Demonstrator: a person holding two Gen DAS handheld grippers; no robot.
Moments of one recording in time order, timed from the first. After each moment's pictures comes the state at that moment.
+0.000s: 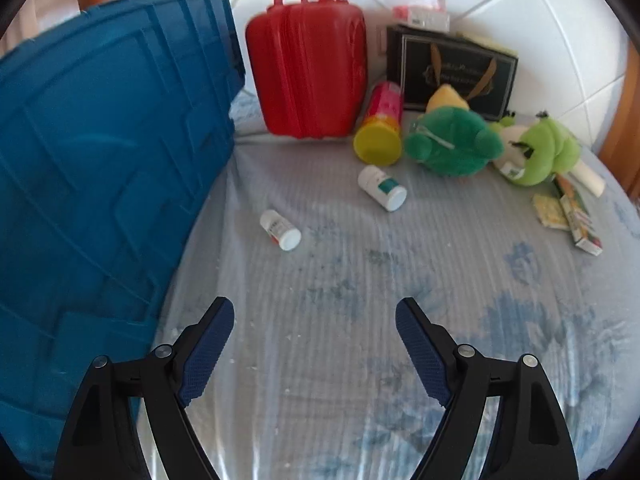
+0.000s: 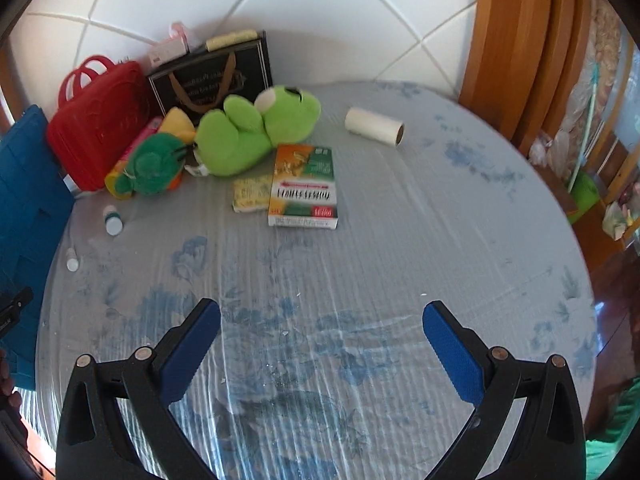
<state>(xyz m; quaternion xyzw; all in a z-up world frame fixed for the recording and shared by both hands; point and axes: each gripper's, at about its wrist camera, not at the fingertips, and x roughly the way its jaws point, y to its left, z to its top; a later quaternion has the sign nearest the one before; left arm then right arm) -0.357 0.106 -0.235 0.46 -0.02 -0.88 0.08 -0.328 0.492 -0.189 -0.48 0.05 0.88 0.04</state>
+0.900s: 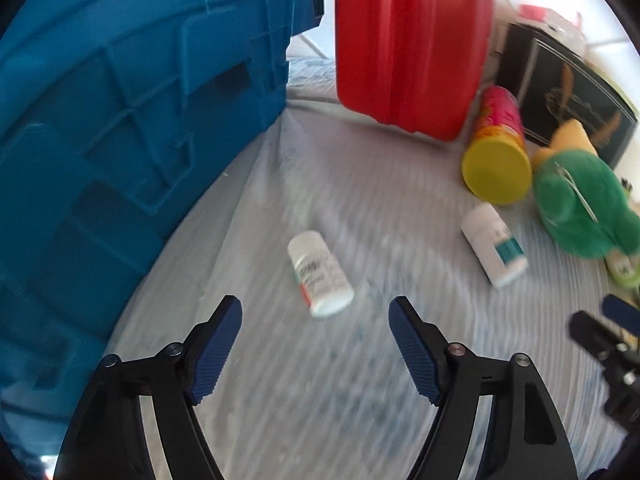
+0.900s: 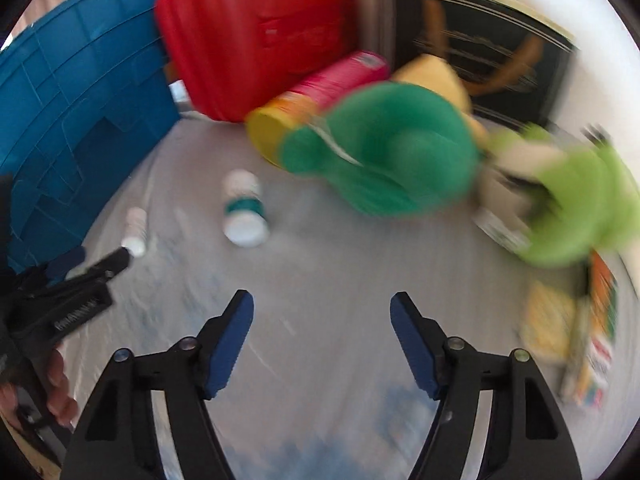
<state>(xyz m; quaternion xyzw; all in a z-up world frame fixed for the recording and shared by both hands) -0.452 0.047 -0.306 0.47 0.08 -0.86 0.20 -0.496 0.239 -0.261 -0.48 -0.07 0.84 -0.24</state>
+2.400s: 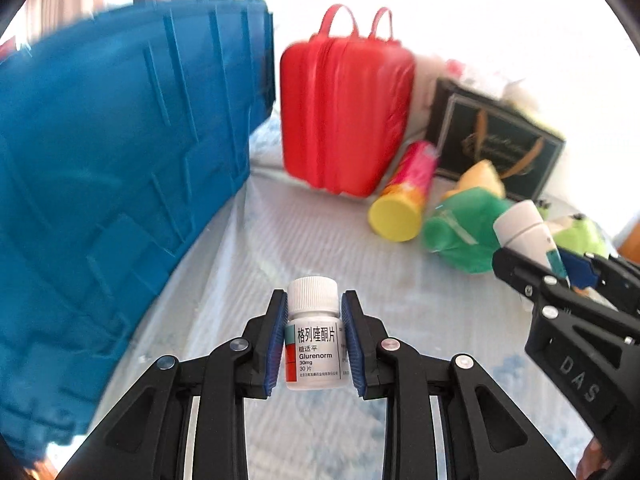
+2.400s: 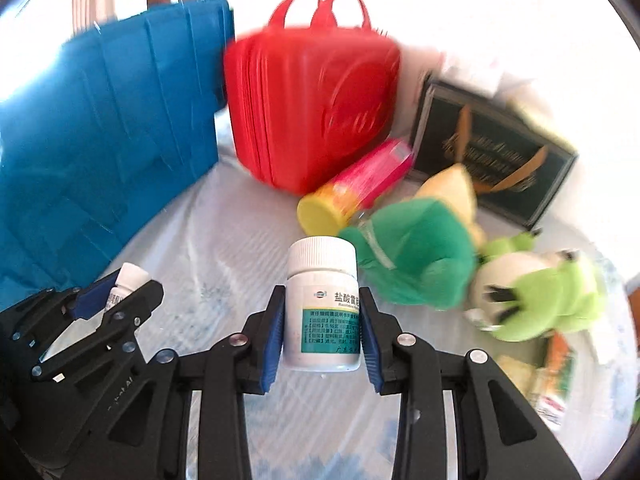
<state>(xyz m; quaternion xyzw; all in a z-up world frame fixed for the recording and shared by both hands) -0.382 0.113 -0.194 0.39 0.06 -0.91 0.14 -0.447 0.223 -0.170 -0.38 -0.12 0.88 -0.24</state>
